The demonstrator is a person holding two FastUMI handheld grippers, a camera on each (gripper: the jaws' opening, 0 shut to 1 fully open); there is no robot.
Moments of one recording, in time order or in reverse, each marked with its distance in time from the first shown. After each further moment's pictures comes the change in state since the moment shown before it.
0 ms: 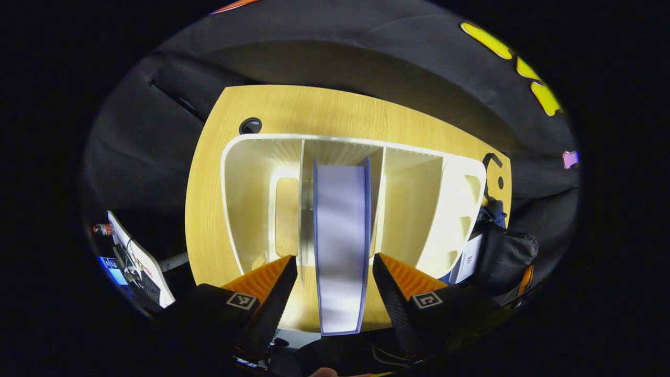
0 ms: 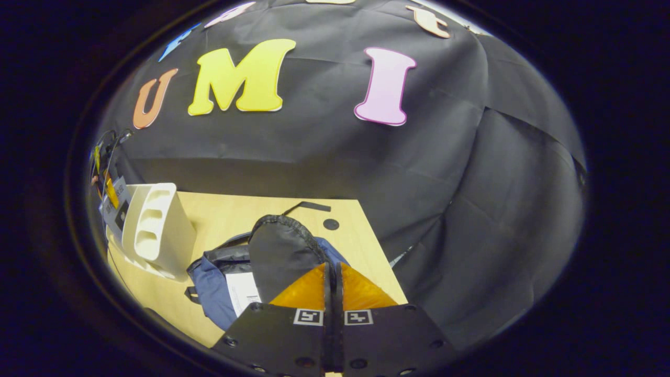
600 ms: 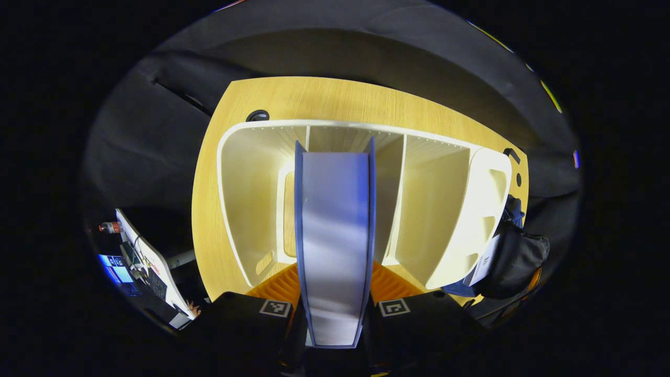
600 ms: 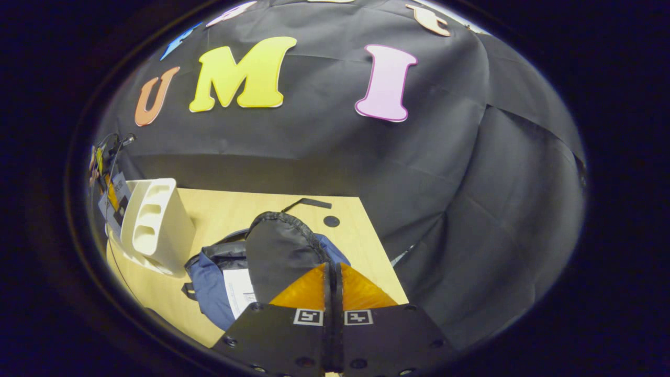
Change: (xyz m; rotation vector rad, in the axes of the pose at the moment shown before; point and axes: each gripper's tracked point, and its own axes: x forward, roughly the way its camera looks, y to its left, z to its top) left arm 0.014 0.001 -0.004 -0.024 0.033 0.057; right arm 0.005 -0.004 -0.006 -0.006 0.000 0.014
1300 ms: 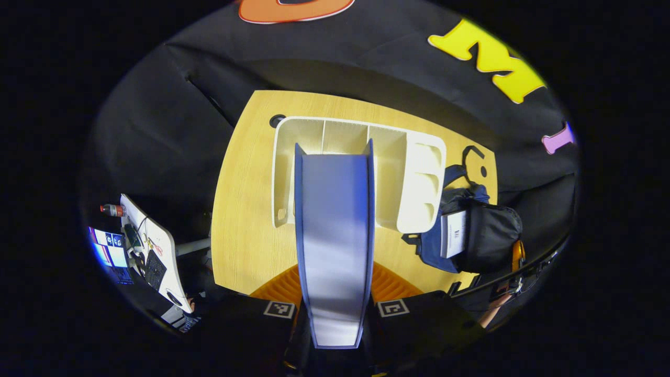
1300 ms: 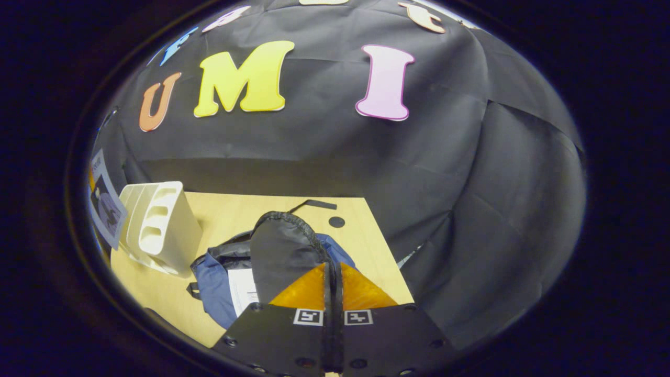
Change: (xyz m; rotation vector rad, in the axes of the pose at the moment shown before) left arm -0.161 0.003 -0.097 0.000 -0.144 -0.090; right arm -0.003 -0.005 -0.006 0.023 -0.017 0.051
